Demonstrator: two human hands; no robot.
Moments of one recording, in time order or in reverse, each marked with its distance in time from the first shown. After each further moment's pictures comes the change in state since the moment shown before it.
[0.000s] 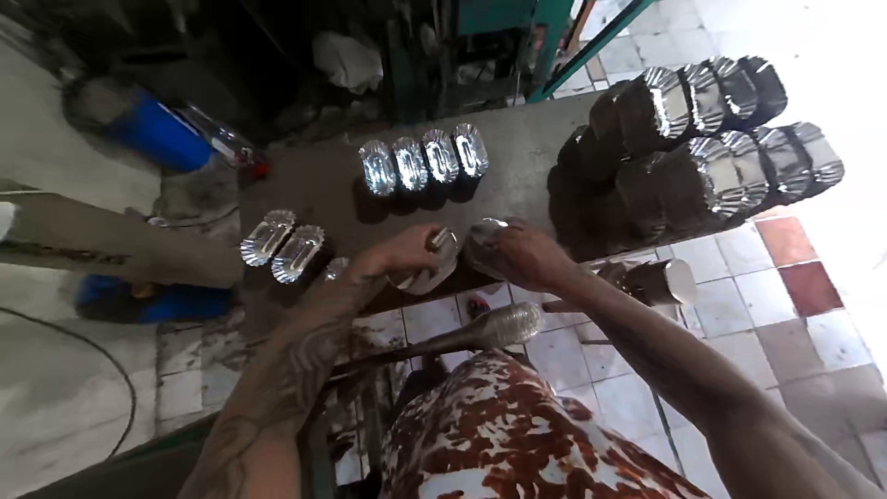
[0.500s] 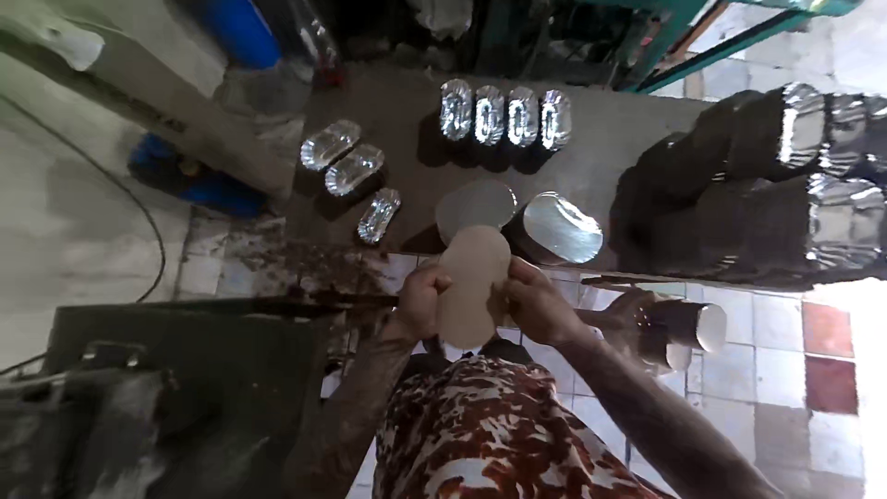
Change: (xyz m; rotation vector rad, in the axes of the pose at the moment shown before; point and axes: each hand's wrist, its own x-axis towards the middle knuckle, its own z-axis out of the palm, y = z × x) left_hand -0.128 -0.001 0.159 -1.363 0.713 0.053; right_hand -0.034 -0.119 0.048 1.460 -0.148 0.509
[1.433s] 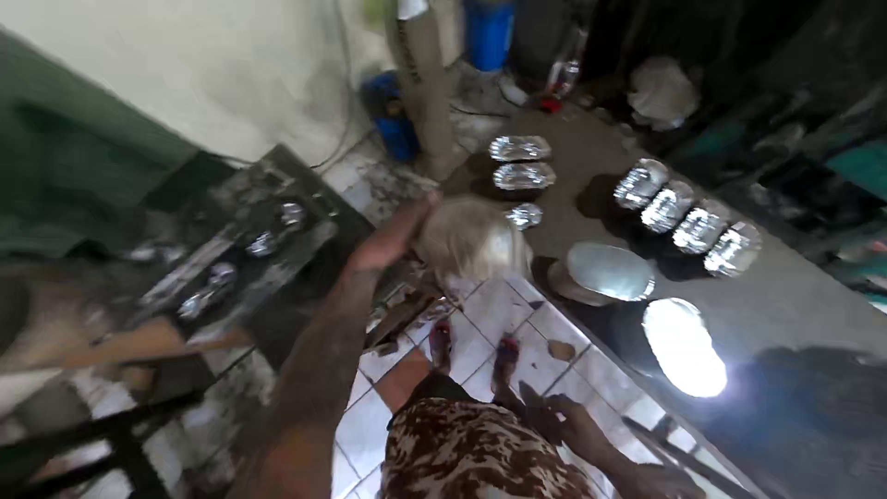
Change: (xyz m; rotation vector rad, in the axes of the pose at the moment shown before) left_hand -0.089 0.087 -0.130 0.399 0.521 0.292; right_hand -0.003 0.127 -0.137 -1.198 -0.681 0.102
